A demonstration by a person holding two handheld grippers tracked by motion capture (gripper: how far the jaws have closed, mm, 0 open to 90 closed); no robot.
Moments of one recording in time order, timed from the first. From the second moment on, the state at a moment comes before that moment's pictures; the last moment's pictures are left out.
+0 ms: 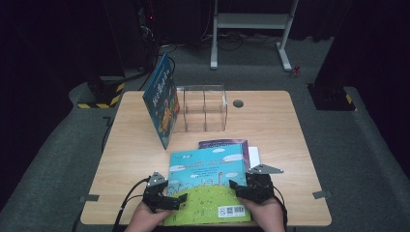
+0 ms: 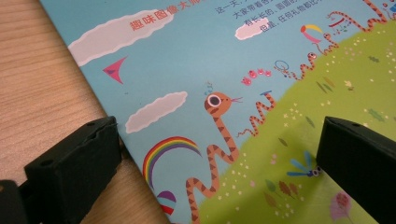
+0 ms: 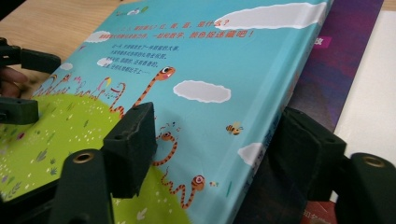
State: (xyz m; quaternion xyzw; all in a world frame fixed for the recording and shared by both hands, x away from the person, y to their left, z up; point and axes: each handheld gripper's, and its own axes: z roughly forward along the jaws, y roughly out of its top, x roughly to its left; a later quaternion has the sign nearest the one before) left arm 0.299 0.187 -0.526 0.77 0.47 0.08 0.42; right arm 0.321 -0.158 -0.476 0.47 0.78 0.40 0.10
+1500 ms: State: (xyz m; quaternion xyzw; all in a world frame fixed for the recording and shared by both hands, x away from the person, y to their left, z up) left arm 0.301 0.194 -0.525 0.76 0.48 0.06 0.44; right arm 0.300 -0.154 -0.462 0.42 0.78 0.43 0.17
